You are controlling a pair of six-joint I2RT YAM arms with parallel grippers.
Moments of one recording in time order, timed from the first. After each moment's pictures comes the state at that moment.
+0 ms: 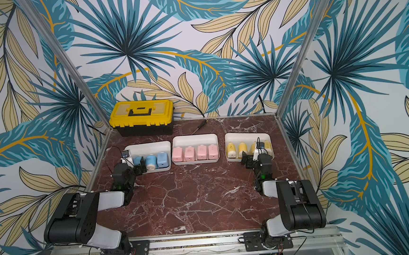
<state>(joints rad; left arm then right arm) -0.04 1.50 0.38 0.82 -0.20 -0.03 -0.05 1.48 0.38 0.76 0.02 0.09</state>
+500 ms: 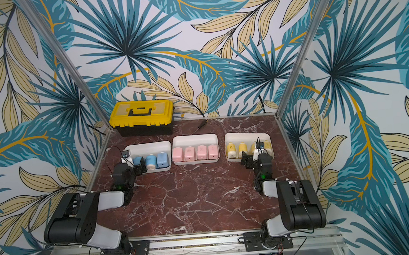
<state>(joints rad) -0.04 1.50 0.38 0.82 -0.20 -0.03 -0.05 1.48 0.38 0.76 0.02 0.09</state>
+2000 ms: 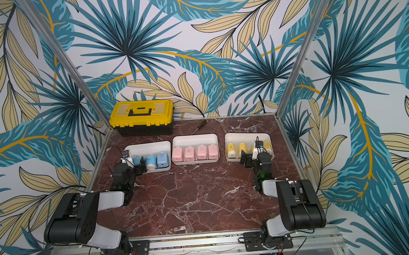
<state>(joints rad) -0.04 1.50 0.38 0.82 -0.20 -0.03 -0.04 1.48 0.40 0.76 0.02 0.07</state>
